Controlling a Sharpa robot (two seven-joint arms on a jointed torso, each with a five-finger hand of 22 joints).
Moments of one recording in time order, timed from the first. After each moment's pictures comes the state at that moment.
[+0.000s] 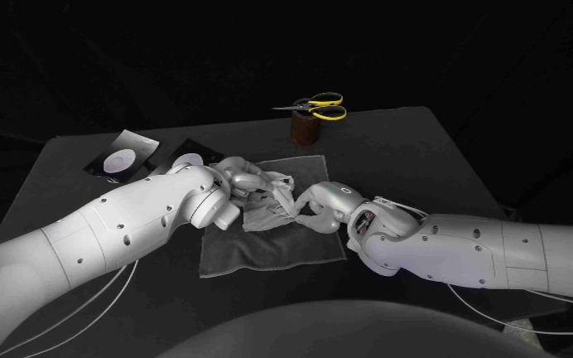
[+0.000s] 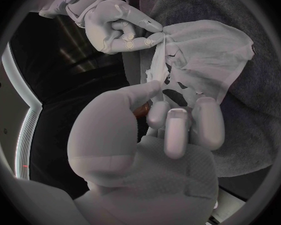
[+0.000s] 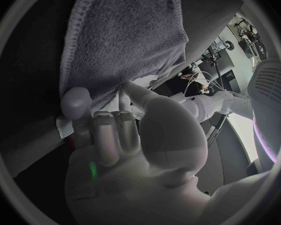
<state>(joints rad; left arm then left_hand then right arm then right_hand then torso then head) 1.02 -0.52 0.00 1.26 -0.67 -0.22 -0.35 1.17 -0.18 0.84 0.02 0.05 0.88 0.08 0.66 0.58 1.29 0.01 1.32 1.04 1.47 -0.06 1.52 1.31 0.08 1.41 0.04 1.36 1.31 0.89 -0.78 -0.15 1.57 -1.46 -0.58 -0.18 1.16 -0.06 0.54 -0.19 0.05 1.07 0.08 0.19 0.42 1.46 0.01 1.54 1.31 1.46 -0.03 1.57 1.31 0.12 1.27 0.06 0.98 1.28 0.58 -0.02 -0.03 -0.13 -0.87</state>
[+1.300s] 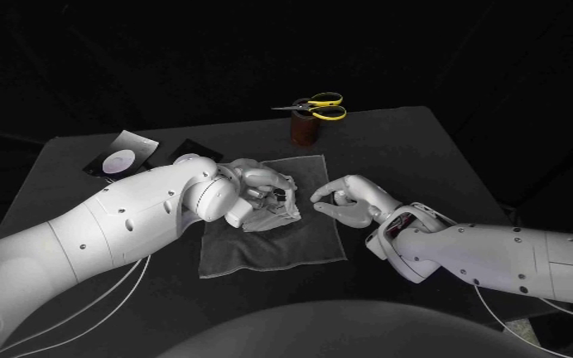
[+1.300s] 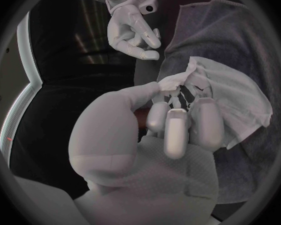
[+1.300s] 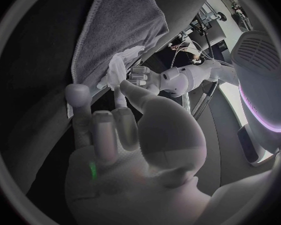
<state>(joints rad) 1.04 -0.49 0.01 1.28 -0.40 -0.14 -0.38 1.18 -0.15 0.84 0.00 0.05 0.87 0.07 0.66 0.58 1.32 -0.01 1.35 1.09 1.47 -0.06 1.52 1.31 0.08 1.41 0.03 1.37 1.31 0.87 -0.93 -0.17 1.62 -1.04 -0.77 0.25 1.14 -0.05 0.53 -0.18 0.05 1.03 0.12 0.15 0.39 1.46 0.03 1.41 1.31 1.46 -0.03 1.52 1.31 0.13 1.20 0.08 0.85 1.22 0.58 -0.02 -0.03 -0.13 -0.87</state>
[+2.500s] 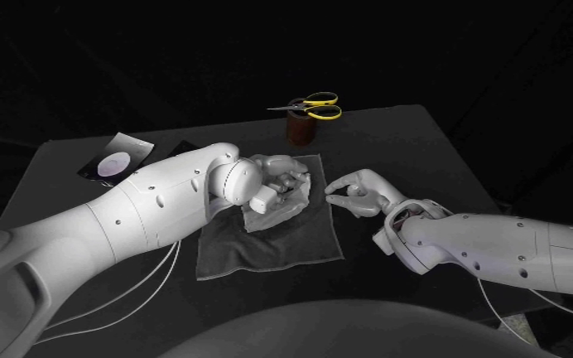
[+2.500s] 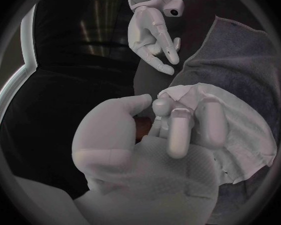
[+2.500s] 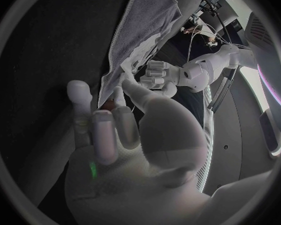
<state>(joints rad) 1.09 -0.33 -0.01 1.15 -0.22 -0.17 -0.48 1.04 -0.13 0.75 0.15 0.05 0.73 0.18 0.44 0.42 1.17 0.09 1.22 0.85 1.47 0.01 1.52 1.31 0.08 1.41 0.10 1.36 1.31 0.88 -0.95 -0.17 1.59 -0.84 -0.75 0.19 1.12 -0.08 0.49 -0.17 0.10 1.02 0.13 0.12 0.38 1.46 0.04 1.37 1.31 1.47 -0.02 1.50 1.31 0.14 1.17 0.09 0.79 1.19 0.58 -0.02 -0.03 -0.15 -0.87</state>
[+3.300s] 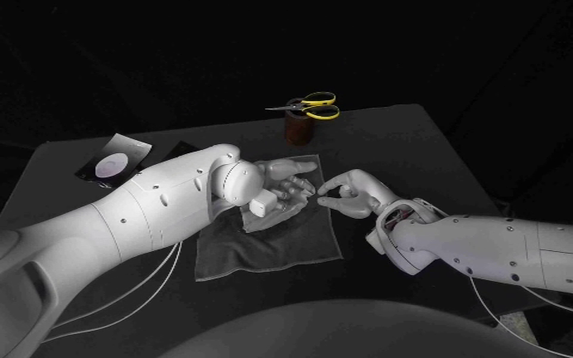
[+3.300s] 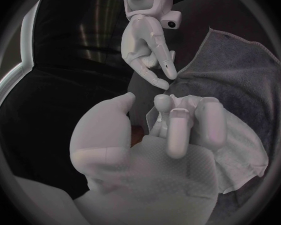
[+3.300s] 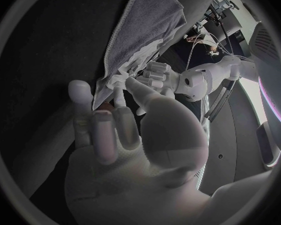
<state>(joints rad) 1.09 -0.30 -0.02 1.11 -0.18 -0.07 -0.52 0.97 -0.16 0.39 0.29 0.05 0.59 0.13 0.28 0.28 1.13 0.03 1.20 0.75 1.47 -0.03 1.52 1.31 0.08 1.41 0.07 1.36 1.31 0.88 -0.93 -0.17 1.60 -1.00 -0.80 0.09 1.10 -0.09 0.44 -0.15 0.10 1.03 0.13 0.14 0.38 1.46 0.04 1.40 1.31 1.46 -0.02 1.51 1.31 0.15 1.18 0.09 0.80 1.20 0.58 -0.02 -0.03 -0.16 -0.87</state>
